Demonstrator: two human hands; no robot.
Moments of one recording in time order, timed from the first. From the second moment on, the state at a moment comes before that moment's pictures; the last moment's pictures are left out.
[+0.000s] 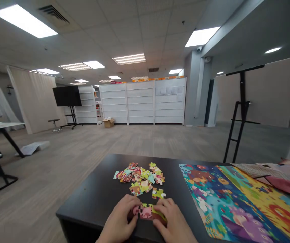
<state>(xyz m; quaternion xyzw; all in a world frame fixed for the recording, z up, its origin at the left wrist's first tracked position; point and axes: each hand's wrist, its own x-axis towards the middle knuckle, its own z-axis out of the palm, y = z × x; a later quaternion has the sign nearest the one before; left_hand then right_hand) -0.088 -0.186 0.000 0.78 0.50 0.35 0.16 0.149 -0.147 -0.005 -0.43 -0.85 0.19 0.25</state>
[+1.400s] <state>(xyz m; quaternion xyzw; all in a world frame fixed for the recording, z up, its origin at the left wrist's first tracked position) -0.093 -0.177 -0.006 0.80 0.49 0.30 0.14 0.152 -0.145 -0.001 -0.36 -0.89 0.13 0.24</state>
